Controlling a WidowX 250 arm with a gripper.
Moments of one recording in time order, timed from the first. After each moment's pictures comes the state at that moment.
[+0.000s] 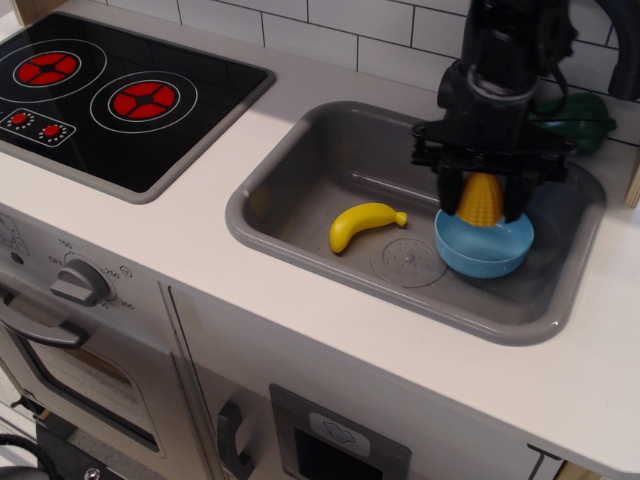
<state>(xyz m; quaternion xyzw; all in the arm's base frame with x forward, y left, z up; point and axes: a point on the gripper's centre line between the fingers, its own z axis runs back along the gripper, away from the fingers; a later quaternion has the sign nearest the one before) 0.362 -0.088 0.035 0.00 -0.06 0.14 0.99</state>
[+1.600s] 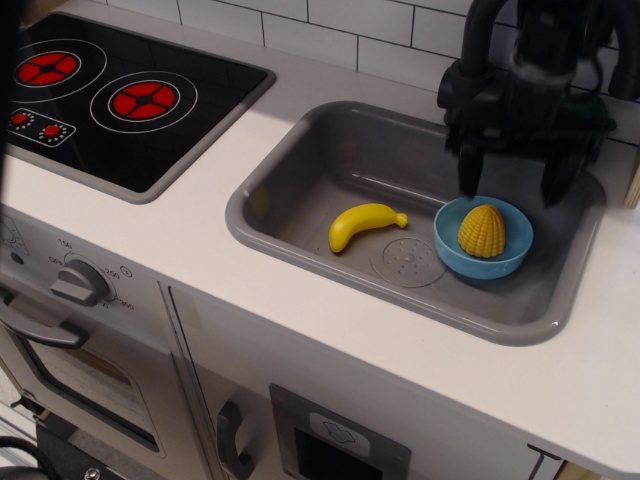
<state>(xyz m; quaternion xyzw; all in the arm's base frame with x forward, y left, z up) 0.383 -0.101 0.047 0.00 -0.06 0.17 0.98</state>
